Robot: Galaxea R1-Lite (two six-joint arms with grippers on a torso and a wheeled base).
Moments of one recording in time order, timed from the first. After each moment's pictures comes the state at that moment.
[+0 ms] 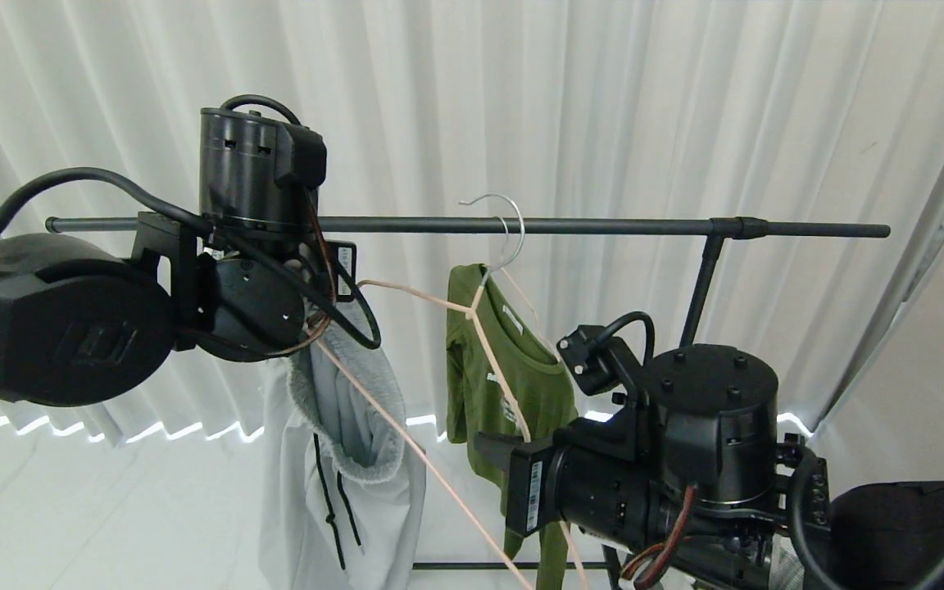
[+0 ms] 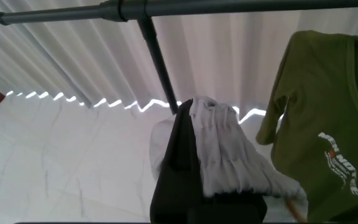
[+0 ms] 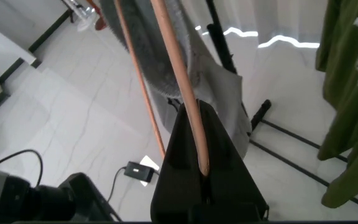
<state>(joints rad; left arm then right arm) -0.53 1.68 -1.21 -0.11 0.80 -0.01 1.06 1.81 -0.81 -0.74 -0.04 0.55</state>
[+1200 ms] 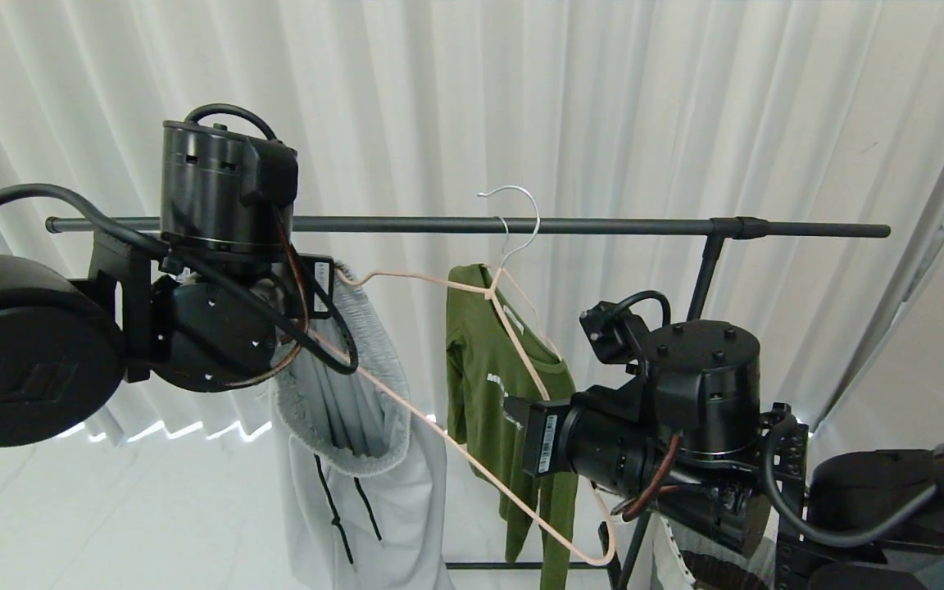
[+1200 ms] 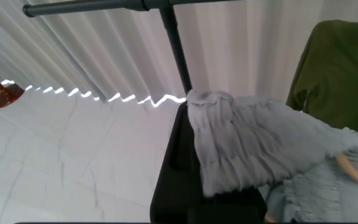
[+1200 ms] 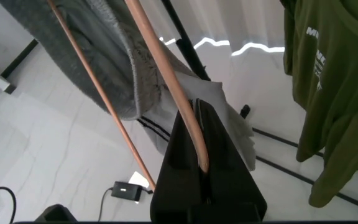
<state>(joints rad) -0.55 1.62 -1.12 -0.11 0.85 -0.01 0.98 1.83 -0.85 -0.73 -0.11 0.57</state>
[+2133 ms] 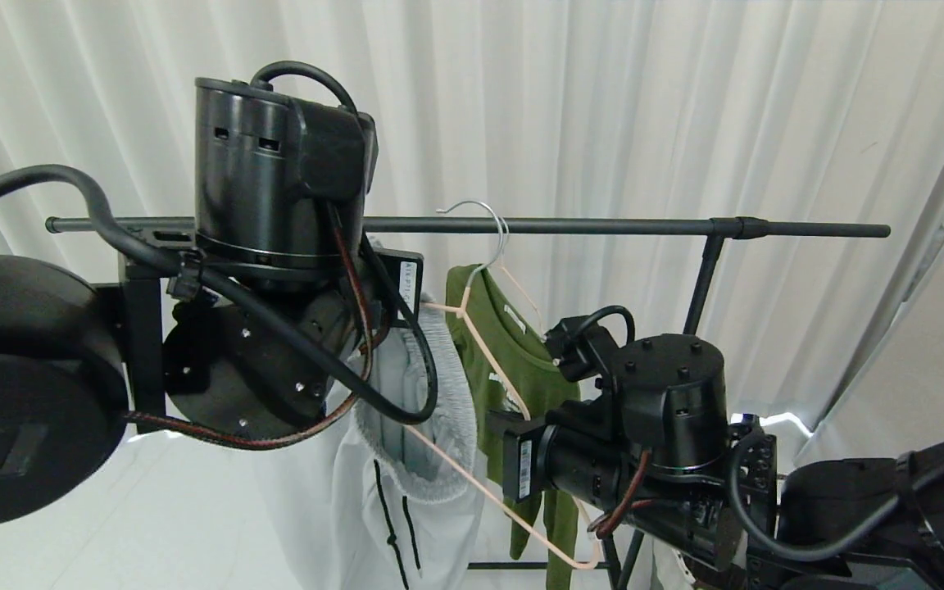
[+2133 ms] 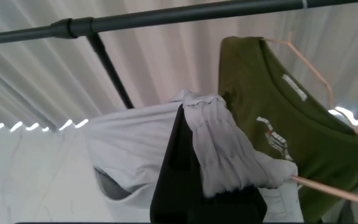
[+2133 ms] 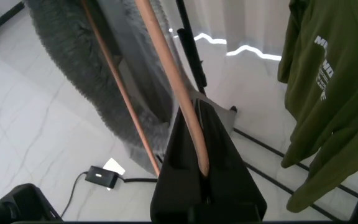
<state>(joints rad) -0.79 1.61 -1.18 -0.11 0.84 -0.03 1.01 1.88 -0.87 -0.73 -0.11 0.42</state>
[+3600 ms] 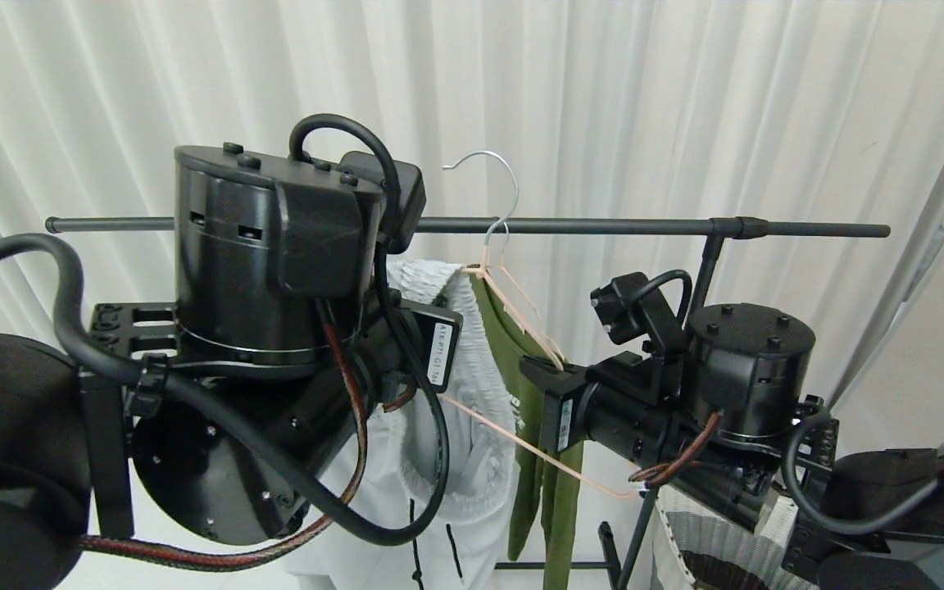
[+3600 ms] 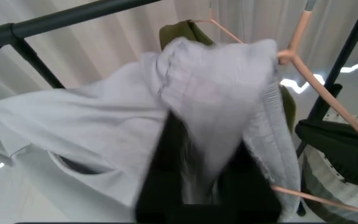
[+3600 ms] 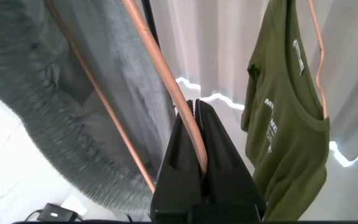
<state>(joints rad) -0.88 1.57 -1.05 -0.19 0.71 0.02 0.93 1.83 -0.80 -0.93 -0.10 0.23</state>
